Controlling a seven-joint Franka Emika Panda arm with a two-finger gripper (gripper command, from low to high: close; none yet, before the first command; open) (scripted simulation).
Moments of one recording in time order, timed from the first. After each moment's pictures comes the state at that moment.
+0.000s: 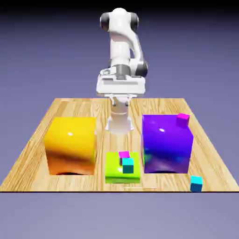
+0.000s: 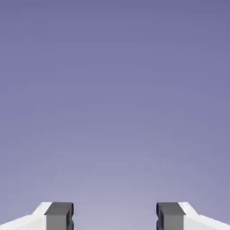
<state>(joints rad) 0.02 -0.53 0.01 -2.77 -0.02 3.00 0.73</state>
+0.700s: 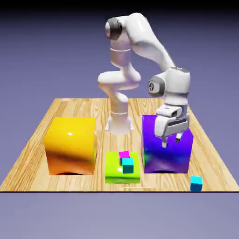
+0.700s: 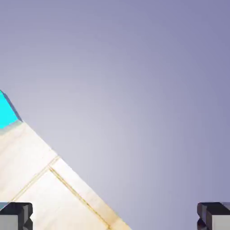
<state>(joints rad) 0.23 0.23 0.21 -2.05 -0.30 2.39 0.53</state>
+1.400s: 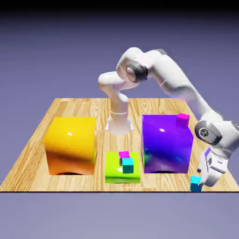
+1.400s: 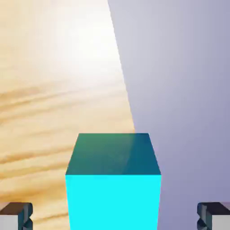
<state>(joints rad) 0.37 0.89 0.32 -1.56 -0.56 2.05 0.40</state>
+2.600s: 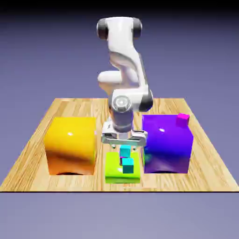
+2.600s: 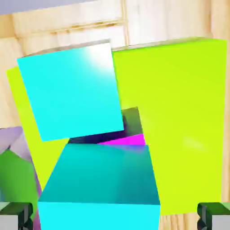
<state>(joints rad) -0.07 0.09 0.09 -2.23 0.05 1.96 0.91</state>
